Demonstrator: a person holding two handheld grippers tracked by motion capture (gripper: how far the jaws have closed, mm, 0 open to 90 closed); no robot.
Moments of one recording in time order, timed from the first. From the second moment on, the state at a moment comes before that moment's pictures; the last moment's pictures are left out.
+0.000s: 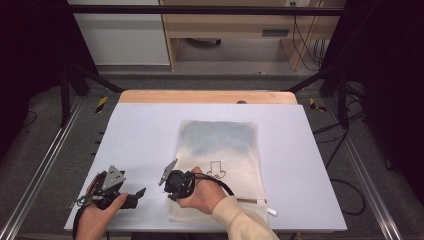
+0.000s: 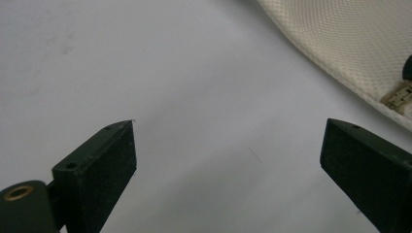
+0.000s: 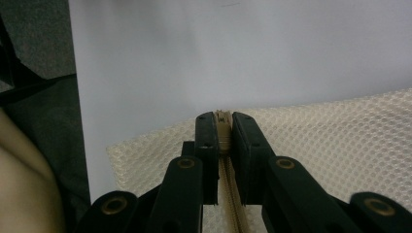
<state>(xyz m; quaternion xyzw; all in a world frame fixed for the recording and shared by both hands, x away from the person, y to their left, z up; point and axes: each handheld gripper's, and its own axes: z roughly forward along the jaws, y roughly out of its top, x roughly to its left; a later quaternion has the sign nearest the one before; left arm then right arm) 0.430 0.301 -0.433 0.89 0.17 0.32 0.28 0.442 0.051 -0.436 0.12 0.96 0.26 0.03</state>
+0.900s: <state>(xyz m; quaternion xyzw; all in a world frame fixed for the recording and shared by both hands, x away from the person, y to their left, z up) 0.417 0.257 -0.442 0.89 0.14 0.21 0.37 0.445 0.041 -0.414 0.11 0.95 0.29 0.02</state>
